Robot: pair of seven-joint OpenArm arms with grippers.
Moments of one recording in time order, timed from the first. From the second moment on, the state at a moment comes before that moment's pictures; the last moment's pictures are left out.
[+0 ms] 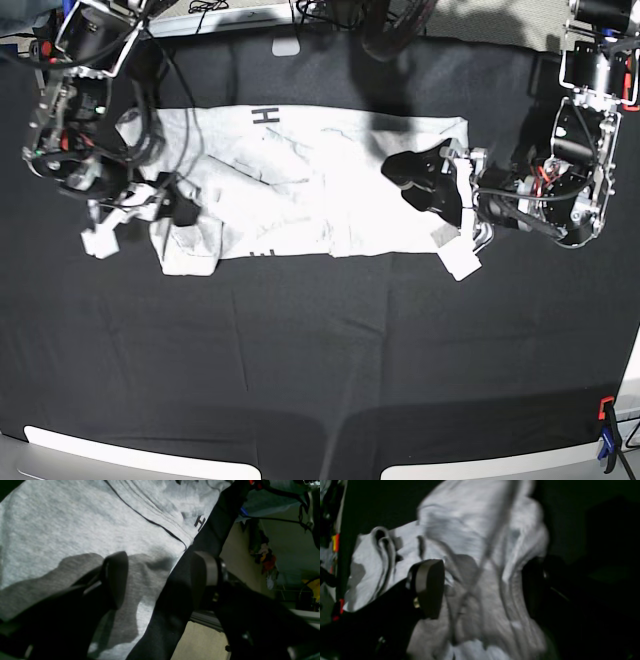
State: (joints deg) left arm -8.5 -21.6 10.3 85.2 -72.6 -36.9 79.8; right arm 3.2 11.9 31.1 72.9 43.5 39.6 -66.6
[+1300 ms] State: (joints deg) left arm -8.5 -21.5 10.3 85.2 -72.6 -36.9 79.8; right arm 13.5 20.5 41.3 72.6 33.7 39.3 -69.1
